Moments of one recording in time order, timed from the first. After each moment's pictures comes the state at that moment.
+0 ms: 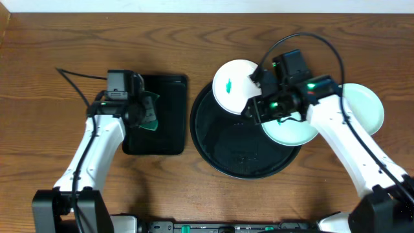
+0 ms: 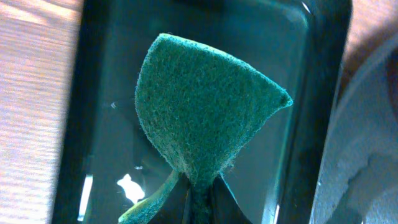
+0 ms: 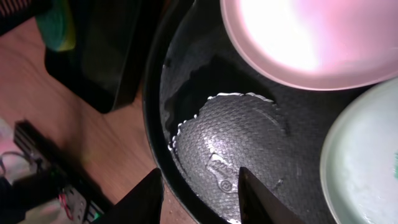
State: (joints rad) left arm -0.02 1.49 0.96 -0.62 0.12 -0.24; right arm 0.37 1.61 1.31 -0.93 -0.47 0.12
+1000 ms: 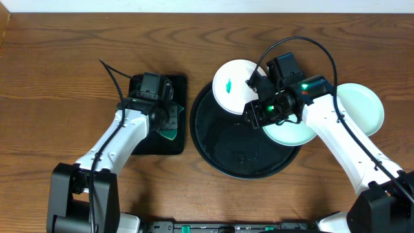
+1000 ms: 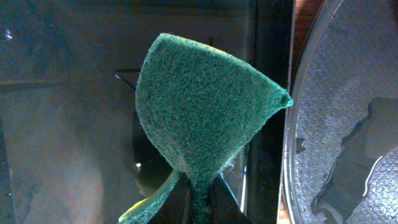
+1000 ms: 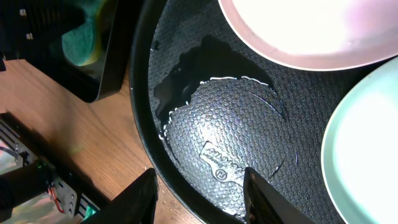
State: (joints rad) left arm -0.21 1.60 0.96 -0.62 0.10 -0.23; right arm 0.39 1.62 1.30 -0.97 -0.43 0.13
